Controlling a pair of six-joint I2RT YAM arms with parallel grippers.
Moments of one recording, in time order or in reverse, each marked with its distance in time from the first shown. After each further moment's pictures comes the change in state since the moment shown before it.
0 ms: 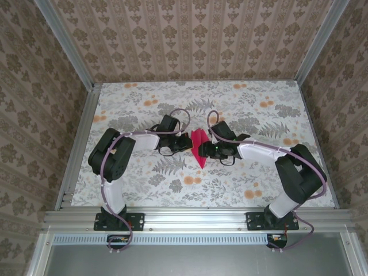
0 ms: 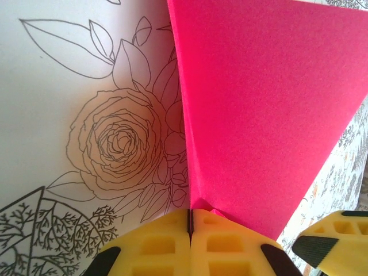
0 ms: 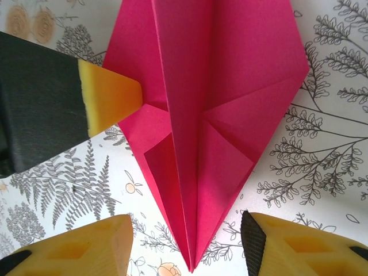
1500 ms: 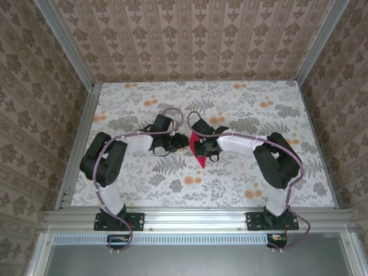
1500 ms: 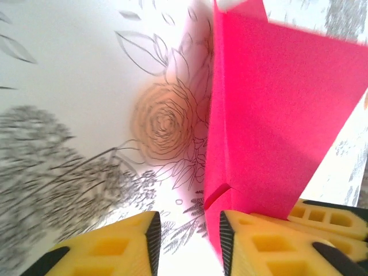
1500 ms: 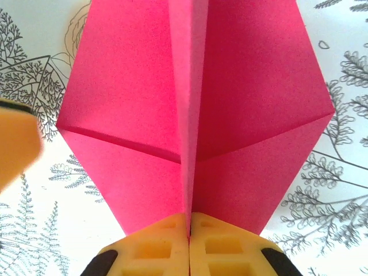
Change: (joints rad) left arm 0.060 -0.121 -0.066 -0.052 -0.034 -0.010; right arm 0.122 0.236 0.288 -0.245 0.253 -0.031
